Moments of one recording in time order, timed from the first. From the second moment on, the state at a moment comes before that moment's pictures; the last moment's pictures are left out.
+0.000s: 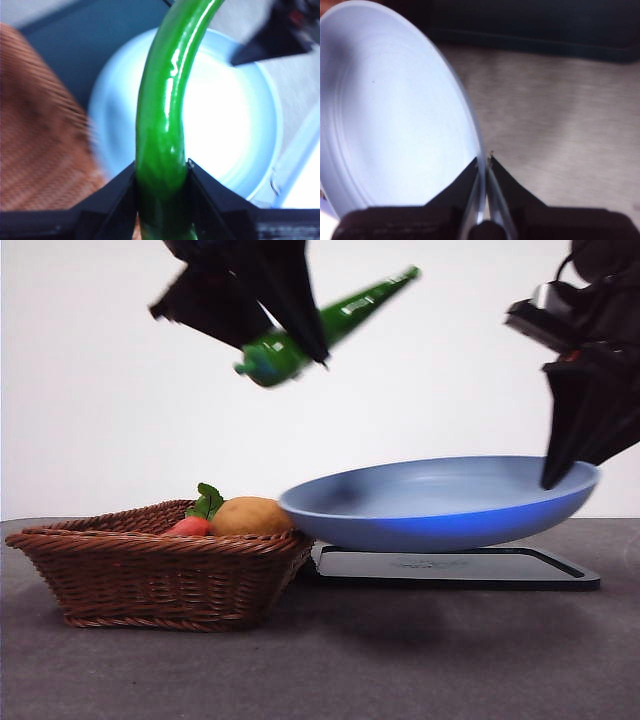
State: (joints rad) left arm -0.75 1.45 1.23 -0.64 0.19 -0.10; right arm 0.26 1.41 1.02 -0.80 -0.39 0.17
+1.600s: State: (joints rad) left arm -0.80 1.56 1.26 -0.76 0.13 -0.03; right arm 0.37 1.41 1.02 -0.79 -0.45 0.27
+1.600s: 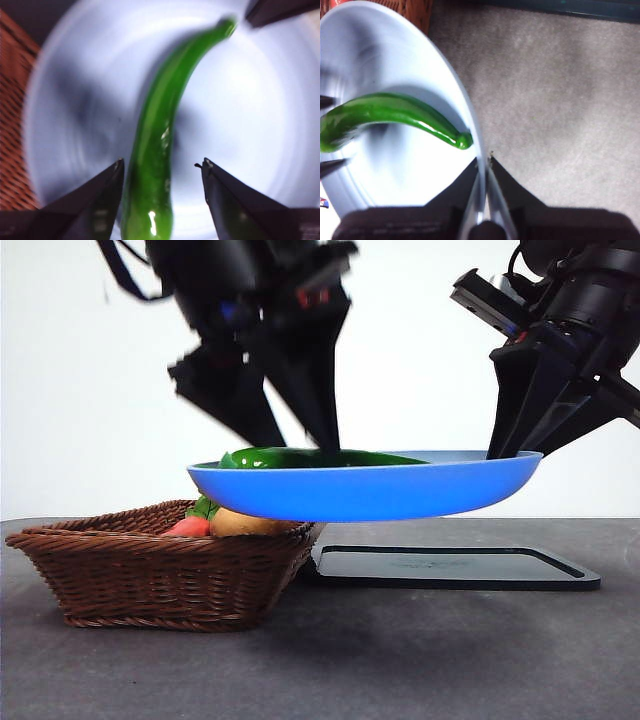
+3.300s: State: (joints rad) left arm -0.80 1.06 1.34 -0.76 0.13 -0.07; right arm -0.01 1.90 1.25 -0.50 -0.46 0.31
